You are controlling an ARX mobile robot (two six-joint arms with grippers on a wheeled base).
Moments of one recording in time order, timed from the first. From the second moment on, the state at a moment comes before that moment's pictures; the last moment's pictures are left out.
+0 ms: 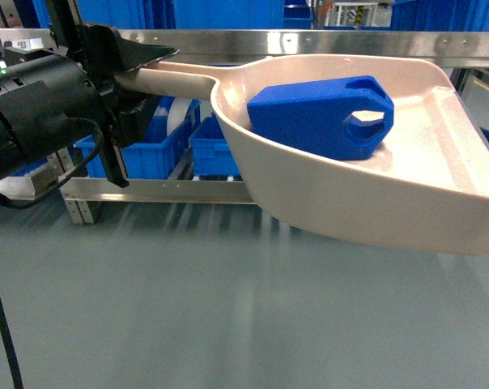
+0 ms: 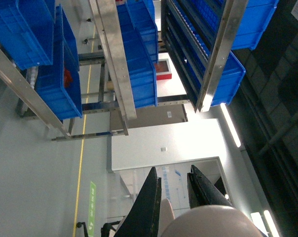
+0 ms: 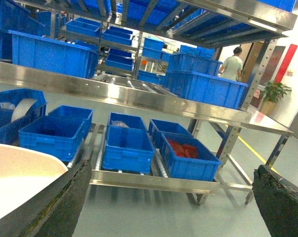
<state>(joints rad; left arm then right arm) -0.21 1.89 0.77 1.28 0.34 -1.54 0.32 0.80 0.40 0.58 0.48 -0.28</state>
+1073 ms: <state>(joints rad) -0.21 1.89 0.77 1.28 0.33 -1.54 0.32 0.80 0.40 0.58 0.48 -0.28</state>
